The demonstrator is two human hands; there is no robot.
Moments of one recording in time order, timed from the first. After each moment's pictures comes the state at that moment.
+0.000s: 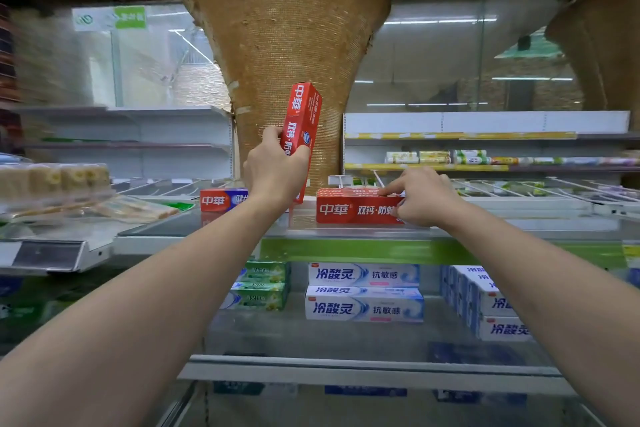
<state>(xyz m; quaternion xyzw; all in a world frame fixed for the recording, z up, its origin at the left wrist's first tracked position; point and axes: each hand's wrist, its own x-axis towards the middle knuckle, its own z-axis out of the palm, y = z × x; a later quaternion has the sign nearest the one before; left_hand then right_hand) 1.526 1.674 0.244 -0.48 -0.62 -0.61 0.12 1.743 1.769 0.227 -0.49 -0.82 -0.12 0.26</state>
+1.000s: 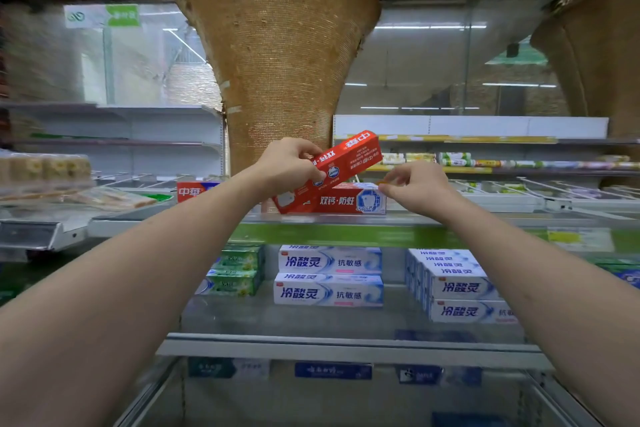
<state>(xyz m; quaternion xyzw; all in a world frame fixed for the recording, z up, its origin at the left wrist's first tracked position) 1.582 1.656 0.254 -0.66 -0.61 -0.43 -0.04 1.813 1.757 0.223 -0.45 -0.80 -0.01 0.40</state>
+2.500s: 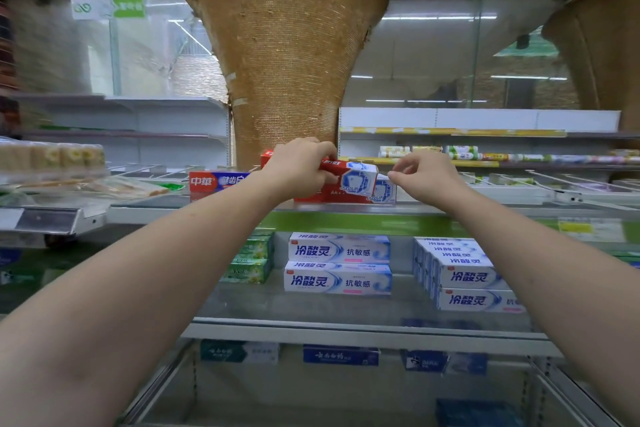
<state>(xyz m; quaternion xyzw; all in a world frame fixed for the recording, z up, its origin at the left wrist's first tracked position) 1.573 1.674 0.238 -0.70 -0.62 -0.23 0.25 1.806 1.753 0.218 -0.45 -0.78 0.00 0.43</state>
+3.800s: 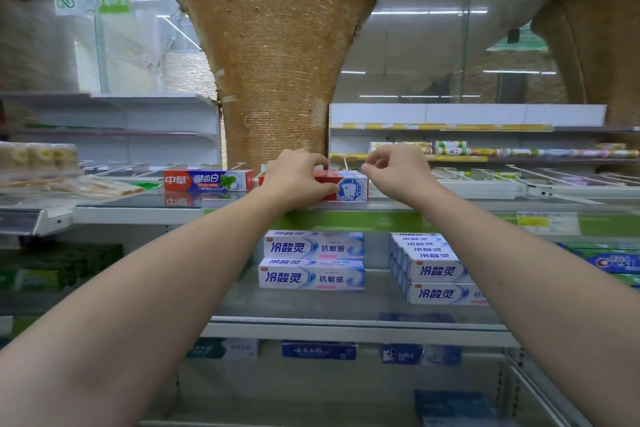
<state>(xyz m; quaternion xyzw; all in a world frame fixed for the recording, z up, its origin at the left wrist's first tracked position) 1.628 1.688 0.216 -0.65 -0.67 -0.30 0.20 1.819 1.743 0.221 -0.43 -0.78 0.00 0.45</state>
